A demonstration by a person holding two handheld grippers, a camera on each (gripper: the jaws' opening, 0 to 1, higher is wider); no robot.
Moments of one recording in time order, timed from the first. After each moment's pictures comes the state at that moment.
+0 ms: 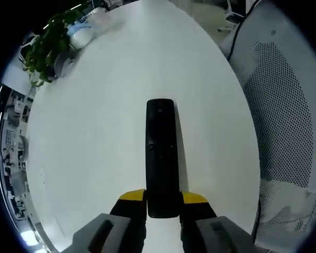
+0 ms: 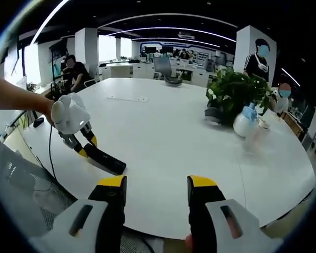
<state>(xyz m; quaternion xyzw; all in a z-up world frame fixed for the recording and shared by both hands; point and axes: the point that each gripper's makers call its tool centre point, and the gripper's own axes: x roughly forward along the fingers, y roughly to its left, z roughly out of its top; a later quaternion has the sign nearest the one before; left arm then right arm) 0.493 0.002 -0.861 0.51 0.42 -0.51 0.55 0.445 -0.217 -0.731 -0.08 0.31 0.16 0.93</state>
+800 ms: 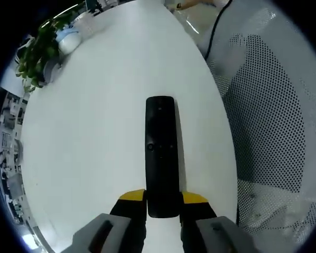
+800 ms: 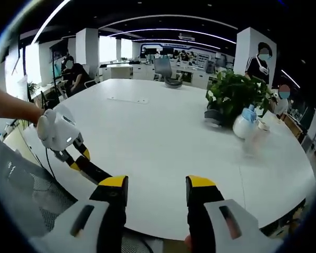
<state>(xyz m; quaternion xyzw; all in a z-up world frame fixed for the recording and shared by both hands) 0.448 -0.006 -0.868 0.51 0.42 -0.53 0.53 0.445 -0.216 -0.729 -0.08 0.30 0.16 0.94</state>
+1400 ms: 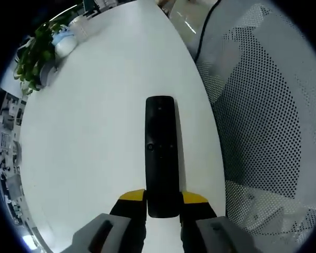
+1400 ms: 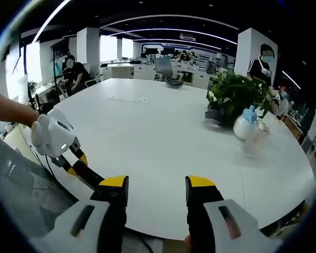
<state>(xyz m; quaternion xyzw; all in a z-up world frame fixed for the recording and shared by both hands) 0.428 -0.010 -0.870 0.50 0.42 -0.54 0.53 0.444 -0.215 -0.730 -0.09 0.30 0.16 0.94</state>
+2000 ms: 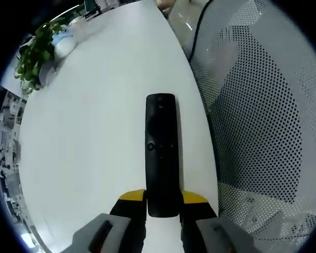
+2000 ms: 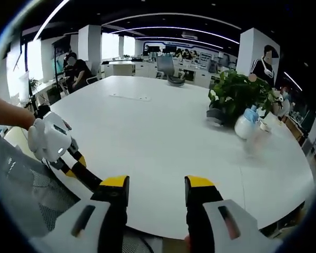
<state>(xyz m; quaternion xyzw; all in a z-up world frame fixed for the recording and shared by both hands) 0.417 -0.010 -0.877 0.50 0.42 -0.53 0.54 0.442 -0.213 -0.733 -0.10 0.31 0.17 0.93</state>
